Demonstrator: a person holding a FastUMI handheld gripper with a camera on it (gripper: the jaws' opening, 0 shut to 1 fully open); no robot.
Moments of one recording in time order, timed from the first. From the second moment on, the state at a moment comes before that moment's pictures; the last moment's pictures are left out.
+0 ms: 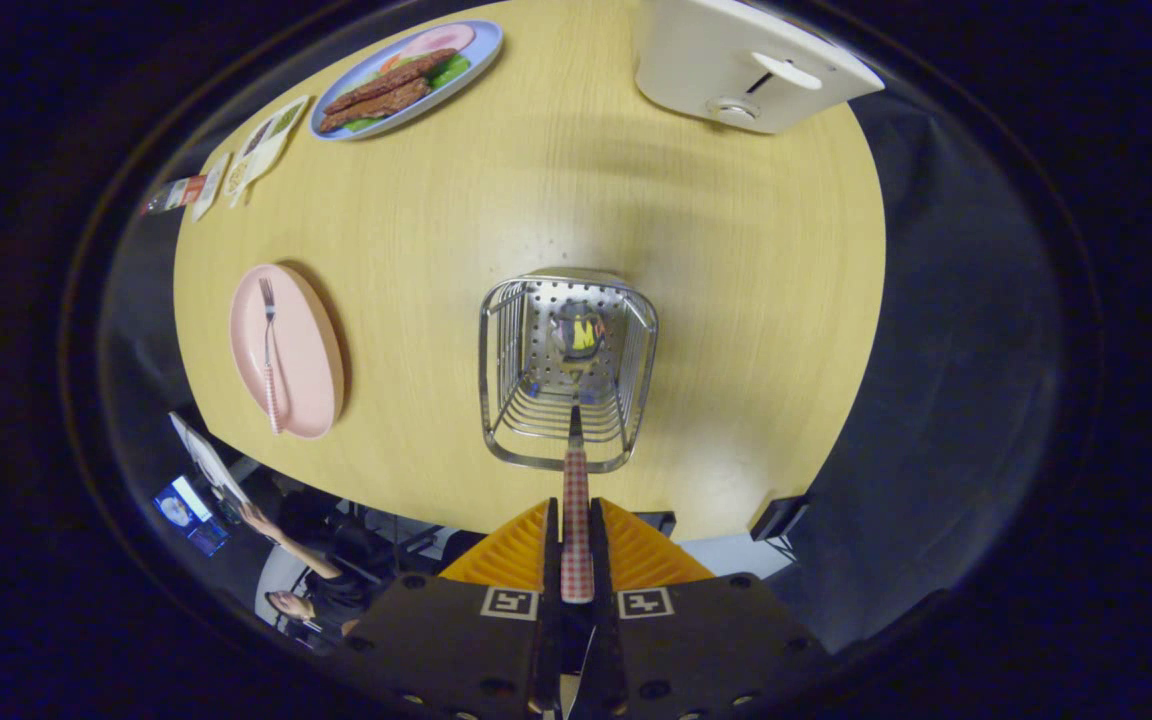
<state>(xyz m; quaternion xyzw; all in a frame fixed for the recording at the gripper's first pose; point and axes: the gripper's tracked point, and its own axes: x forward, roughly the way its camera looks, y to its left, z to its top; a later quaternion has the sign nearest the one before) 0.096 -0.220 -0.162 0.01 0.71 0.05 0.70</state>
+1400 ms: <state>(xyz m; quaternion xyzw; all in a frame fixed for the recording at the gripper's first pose) 0.081 0.114 -0.193 0.07 0.56 0.10 0.82</state>
